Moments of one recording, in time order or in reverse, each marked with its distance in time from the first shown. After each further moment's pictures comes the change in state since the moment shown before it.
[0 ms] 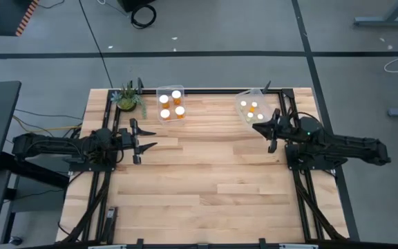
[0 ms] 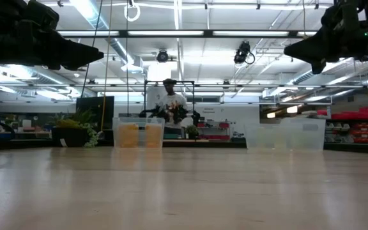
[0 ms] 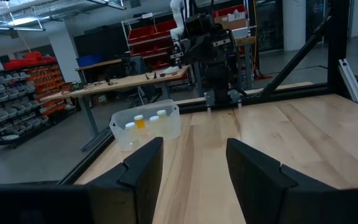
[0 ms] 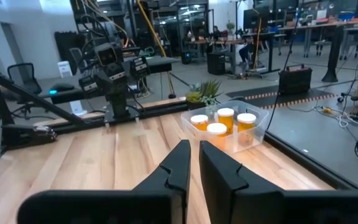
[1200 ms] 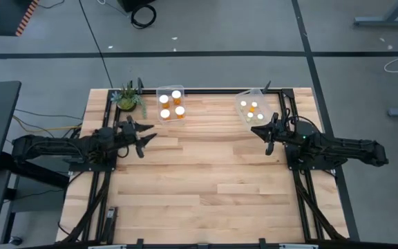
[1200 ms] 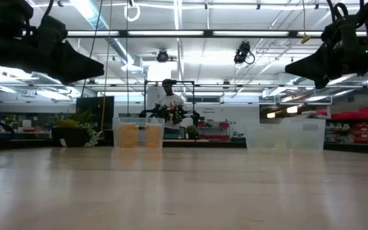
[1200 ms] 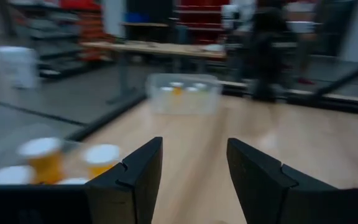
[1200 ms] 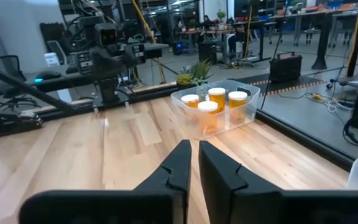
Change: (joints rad) left arm 0.036 -0.003 0.018 -0.112 -0.188 -0.236; right arm -0.001 -0.051 -0.115 0.022 0.042 0.016
